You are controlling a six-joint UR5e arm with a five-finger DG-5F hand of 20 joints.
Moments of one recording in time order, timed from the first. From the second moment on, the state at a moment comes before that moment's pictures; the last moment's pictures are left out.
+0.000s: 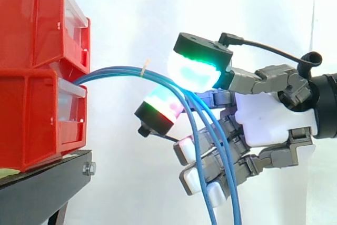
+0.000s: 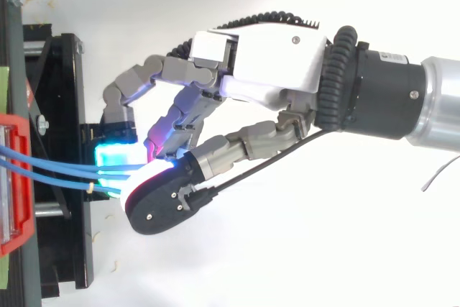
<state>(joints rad) 0.15 -2.33 -1.06 -3.04 -1.28 -0.01</state>
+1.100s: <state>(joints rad) 0.15 -2.32 -1.06 -3.06 -1.29 -0.02</state>
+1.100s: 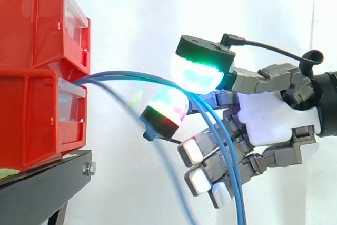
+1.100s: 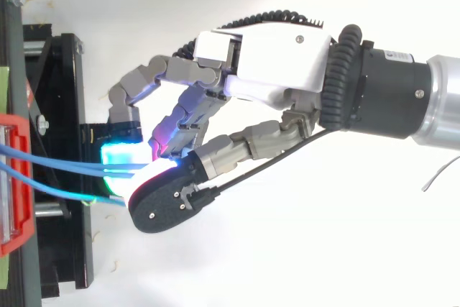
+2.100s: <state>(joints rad) 0.15 -2.32 -1.06 -3.06 -1.29 -0.02</state>
